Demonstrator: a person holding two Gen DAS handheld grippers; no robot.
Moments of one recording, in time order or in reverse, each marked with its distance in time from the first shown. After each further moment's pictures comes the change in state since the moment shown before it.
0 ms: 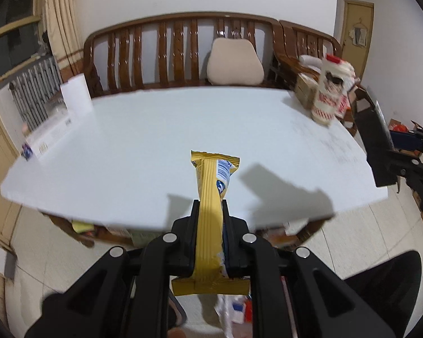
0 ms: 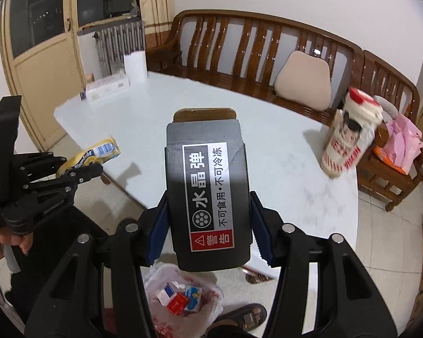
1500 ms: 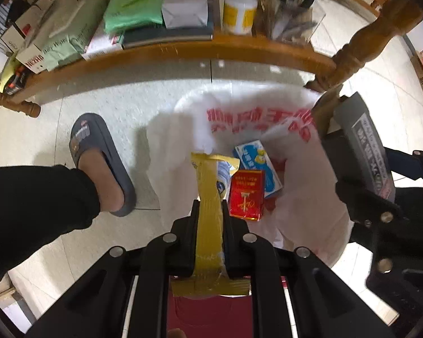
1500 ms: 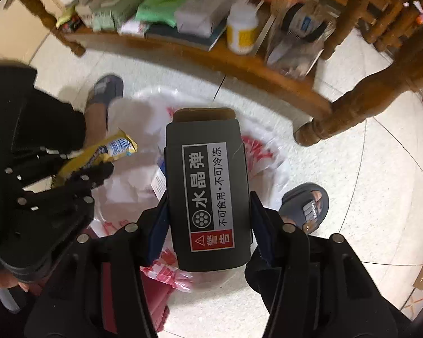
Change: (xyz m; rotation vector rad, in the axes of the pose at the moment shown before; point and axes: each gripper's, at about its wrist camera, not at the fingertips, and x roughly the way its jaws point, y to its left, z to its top) left arm 0.224 -0.076 -0.264 -0.042 0.696 0.007; right arm 0.227 0.046 -0.288 0.086 0.652 0.046
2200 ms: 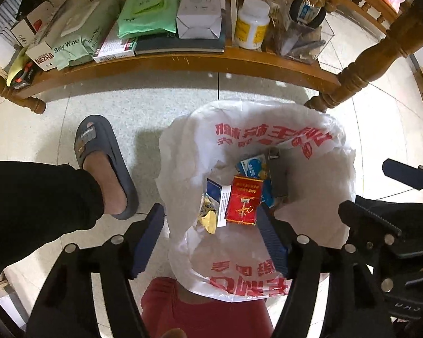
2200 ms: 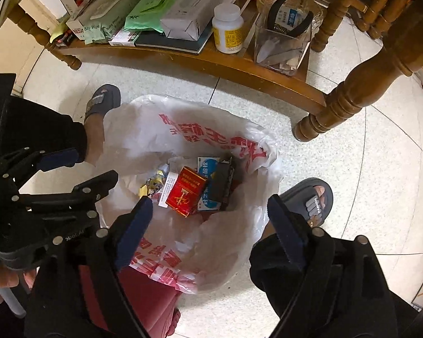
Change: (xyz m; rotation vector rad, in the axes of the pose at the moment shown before) left arm -0.011 0.010 0.008 -0.058 -0.045 -0.007; right arm -0.011 -0.019 0.001 0.090 -0.030 0.051
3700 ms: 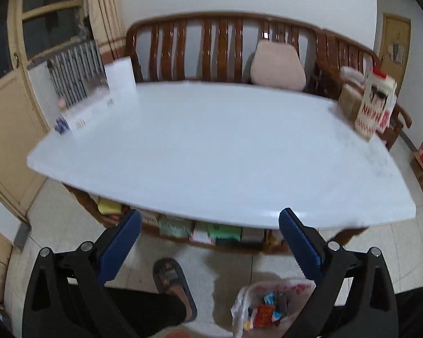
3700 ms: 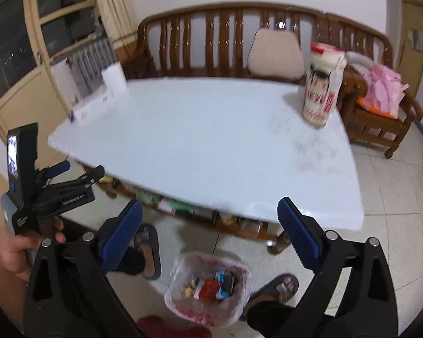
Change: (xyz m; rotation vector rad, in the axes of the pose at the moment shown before) left arm -0.330 0.096 0.070 -0.094 -0.699 0.113; right arm -0.355 0.029 0.051 0.060 -0.635 -0.022
